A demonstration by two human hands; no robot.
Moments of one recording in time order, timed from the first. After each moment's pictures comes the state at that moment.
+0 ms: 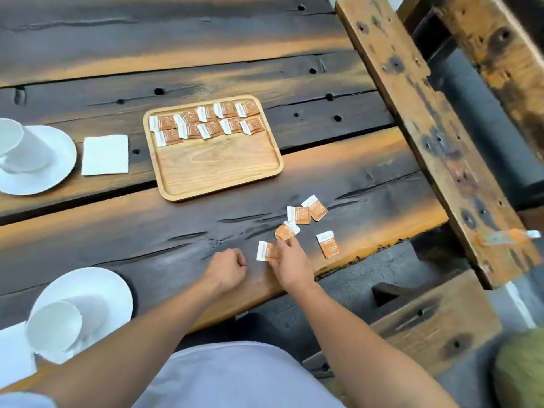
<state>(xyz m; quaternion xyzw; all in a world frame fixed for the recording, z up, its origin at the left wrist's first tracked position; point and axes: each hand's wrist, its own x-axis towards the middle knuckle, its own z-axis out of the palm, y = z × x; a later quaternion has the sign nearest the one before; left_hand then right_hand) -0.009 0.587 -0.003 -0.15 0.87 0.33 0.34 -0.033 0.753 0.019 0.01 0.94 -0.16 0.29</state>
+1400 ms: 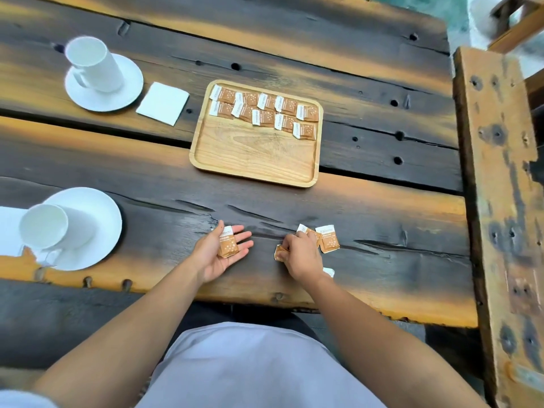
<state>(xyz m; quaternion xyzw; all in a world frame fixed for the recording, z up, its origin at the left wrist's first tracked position) -0.015 0.618 -0.023 -0.49 0.21 0.84 0.08 -0.128 0.799 -0.023 -0.23 0.92 -0.11 0.29</state>
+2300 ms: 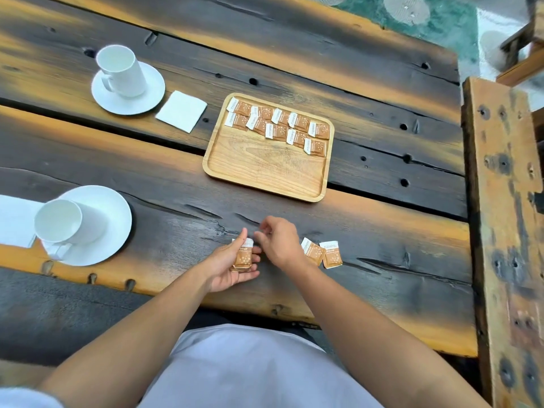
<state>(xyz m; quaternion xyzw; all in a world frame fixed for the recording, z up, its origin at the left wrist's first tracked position) -0.018 0.631 -0.017 -0.45 0.25 0.84 0.16 -0.137 0.726 0.015 -0.29 0.88 -0.24 0.30</state>
